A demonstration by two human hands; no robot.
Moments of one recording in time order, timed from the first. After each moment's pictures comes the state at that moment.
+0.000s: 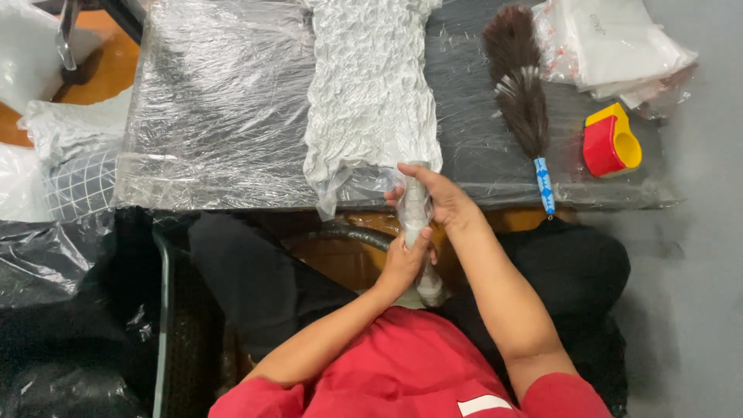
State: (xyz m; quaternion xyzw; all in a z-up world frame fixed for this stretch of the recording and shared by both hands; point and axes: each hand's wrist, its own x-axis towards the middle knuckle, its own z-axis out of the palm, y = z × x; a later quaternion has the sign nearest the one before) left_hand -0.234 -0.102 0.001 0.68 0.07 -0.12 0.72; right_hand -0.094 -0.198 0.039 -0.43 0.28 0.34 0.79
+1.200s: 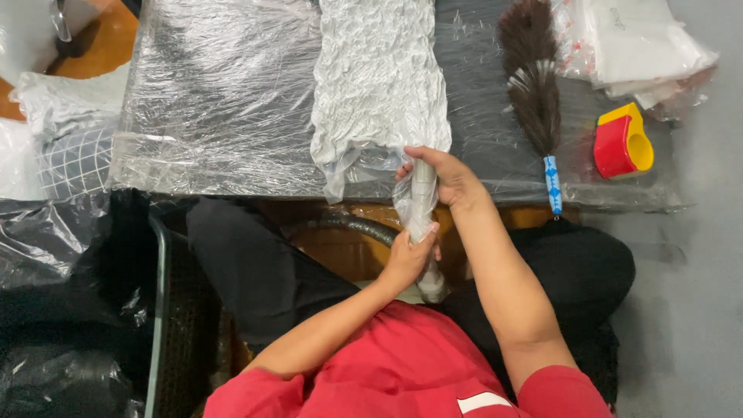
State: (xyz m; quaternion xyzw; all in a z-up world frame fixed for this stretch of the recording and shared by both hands) left_hand -0.230 -0.113 -0.008 0.64 0.10 -0.07 0.76; right_hand -0.056 -0.202 0.000 -0.47 0.25 0.33 0.78
